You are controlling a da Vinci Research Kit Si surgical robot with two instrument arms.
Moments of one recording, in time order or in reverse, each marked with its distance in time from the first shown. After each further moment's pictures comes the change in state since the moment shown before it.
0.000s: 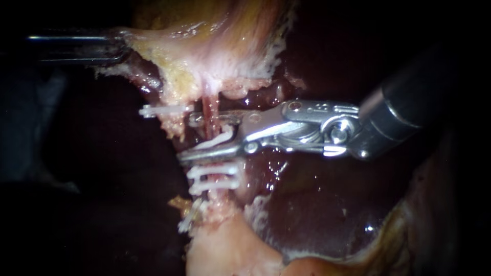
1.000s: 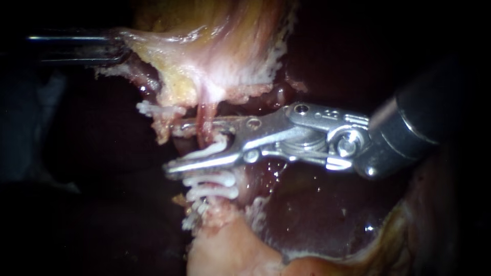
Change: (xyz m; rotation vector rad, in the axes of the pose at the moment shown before) right arm 0.006 -0.006 -0.001 0.188 0.123 0.037; left arm 0.000 0.000 0.000 0.000 0.000 0.000
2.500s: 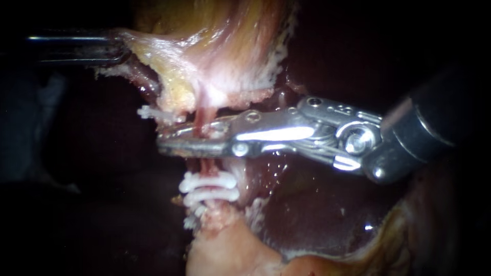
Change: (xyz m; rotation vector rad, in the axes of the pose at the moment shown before) right arm 0.001 0.000 -0.001 -0.022 0.028 0.117; left arm 0.000 0.000 0.000 0.000 0.000 0.000
